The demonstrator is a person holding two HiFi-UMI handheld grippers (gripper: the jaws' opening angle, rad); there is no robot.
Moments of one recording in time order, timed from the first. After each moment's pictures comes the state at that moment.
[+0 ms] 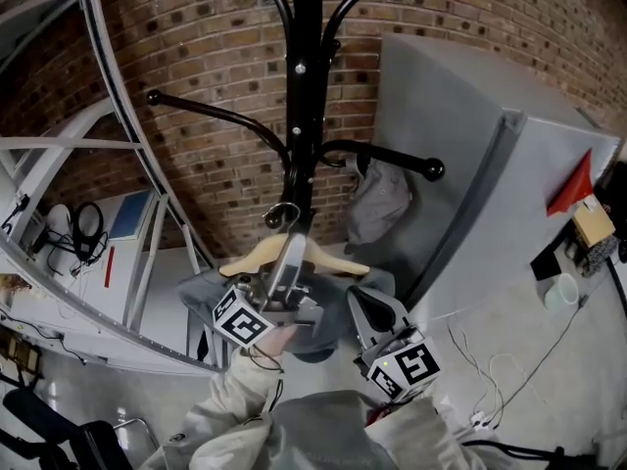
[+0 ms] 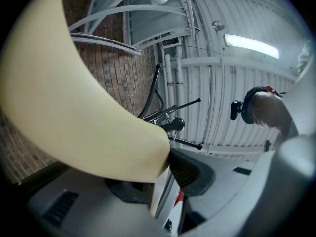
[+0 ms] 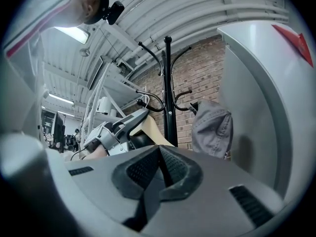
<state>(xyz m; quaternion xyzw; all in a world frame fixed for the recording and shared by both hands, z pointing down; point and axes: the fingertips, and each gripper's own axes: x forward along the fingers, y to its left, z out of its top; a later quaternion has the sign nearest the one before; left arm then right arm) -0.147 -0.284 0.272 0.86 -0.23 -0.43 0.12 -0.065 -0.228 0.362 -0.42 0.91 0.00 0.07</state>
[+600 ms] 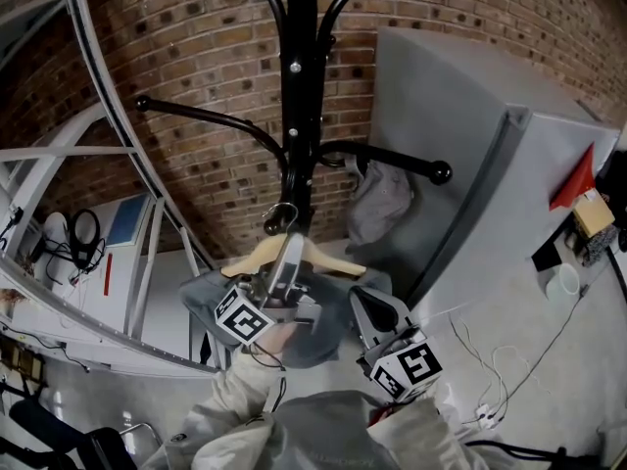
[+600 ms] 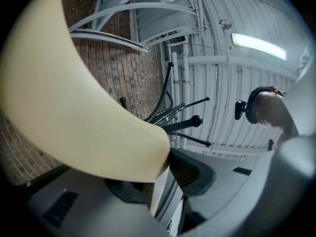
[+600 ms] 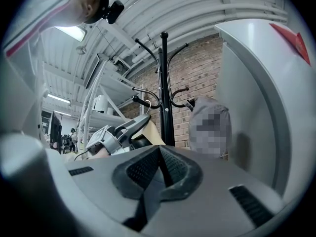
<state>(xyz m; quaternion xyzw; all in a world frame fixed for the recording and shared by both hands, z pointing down) -0.154 -0.311 0.296 0.86 -0.24 -0.42 0.15 -0.066 -0.239 0.371 -0.43 0.90 -0.01 0.07</state>
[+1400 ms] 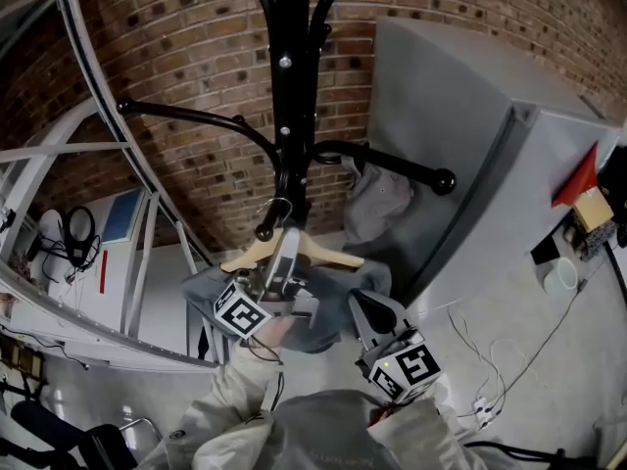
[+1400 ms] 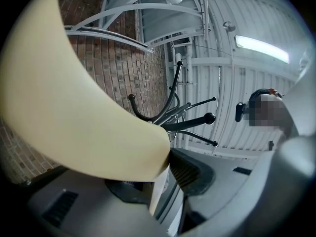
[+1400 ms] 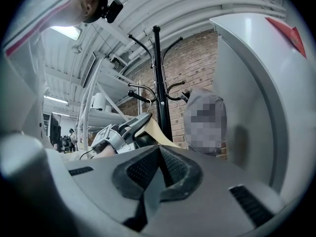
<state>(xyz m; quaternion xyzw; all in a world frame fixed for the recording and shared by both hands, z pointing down) -0.152 -0.326 0.308 0.86 -0.24 -0.42 0.17 -0.061 -0.239 0.384 -0.43 0.90 -0.04 0.07</state>
